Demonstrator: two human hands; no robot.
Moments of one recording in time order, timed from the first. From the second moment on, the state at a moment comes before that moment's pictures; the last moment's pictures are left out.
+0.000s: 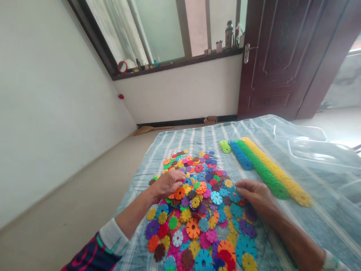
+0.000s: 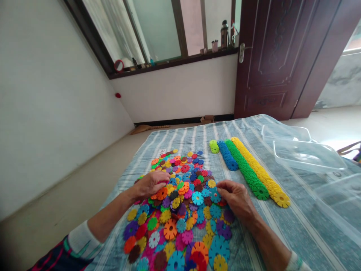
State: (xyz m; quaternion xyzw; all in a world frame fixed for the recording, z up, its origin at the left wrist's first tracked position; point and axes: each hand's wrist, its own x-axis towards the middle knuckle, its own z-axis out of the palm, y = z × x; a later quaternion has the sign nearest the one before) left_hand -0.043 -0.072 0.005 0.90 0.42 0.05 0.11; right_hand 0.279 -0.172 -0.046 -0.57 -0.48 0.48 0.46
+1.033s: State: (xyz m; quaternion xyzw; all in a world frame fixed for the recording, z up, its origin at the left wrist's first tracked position) left_hand 0.014 0.036 0.003 0.74 0.66 0.09 0.11; right_hand 0.275 -0.171 -0.041 -0.57 -0.47 0.49 0.46
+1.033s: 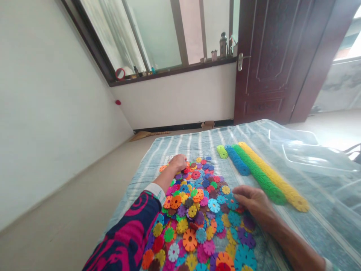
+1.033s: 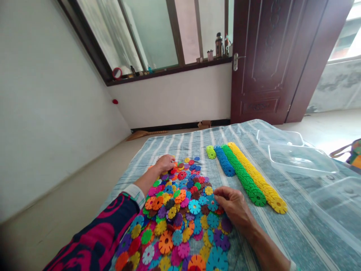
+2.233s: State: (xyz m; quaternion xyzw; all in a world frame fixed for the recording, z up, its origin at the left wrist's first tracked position) left_hand 0.124 0.052 -0.007 0.76 0.55 0.25 0.23; right_hand 0.273 -0.163 -0.046 -0.54 -0.48 0.50 0.49
